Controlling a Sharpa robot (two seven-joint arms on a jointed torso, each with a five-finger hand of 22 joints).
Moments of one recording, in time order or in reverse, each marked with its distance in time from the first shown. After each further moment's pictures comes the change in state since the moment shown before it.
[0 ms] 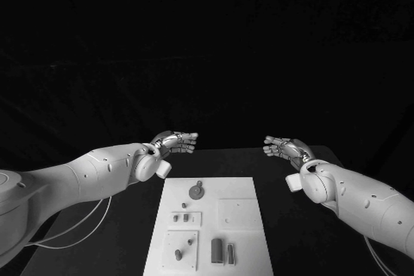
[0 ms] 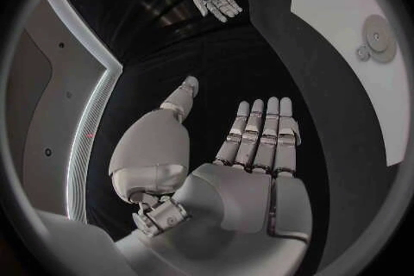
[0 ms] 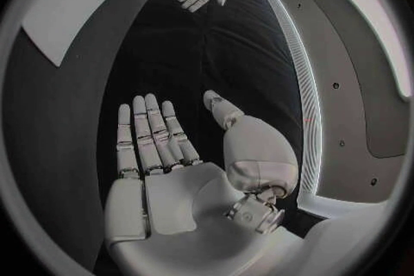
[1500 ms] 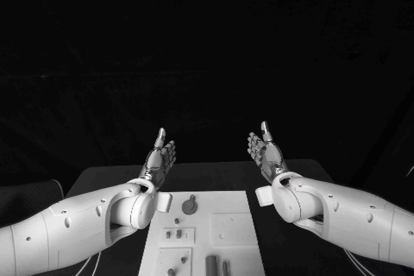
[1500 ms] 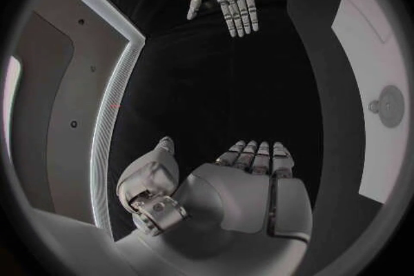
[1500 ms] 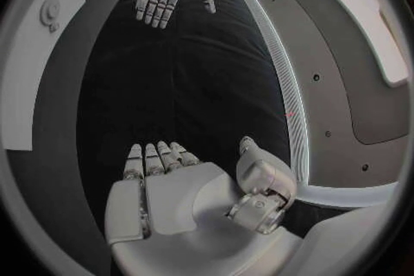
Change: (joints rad) left arm -0.100 -0.108 0.147 0.541 0.060 -0.456 0.125; left_hand -0.846 0.111 -0.306 0.185 -0.046 -0.603 -0.121 -0.226 -0.438 -0.758 -0.119 -0.059 -0.102 -0.604 -0.161 -0.293 -0.414 0.001 -0.610 -0.086 -0.057 -0.845; right arm -0.004 -0.284 -0.023 0.651 0.208 -0.374 0.106; right_hand -0.773 -0.011 -0.447 0.147 -0.148 -0.671 -0.187 -0.173 -0.517 -0.833 -0.182 -0.194 -0.100 -0.646 -0.162 -0.377 -0.364 -0.148 -0.391 -0.231 -0.287 -1.044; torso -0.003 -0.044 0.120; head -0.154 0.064
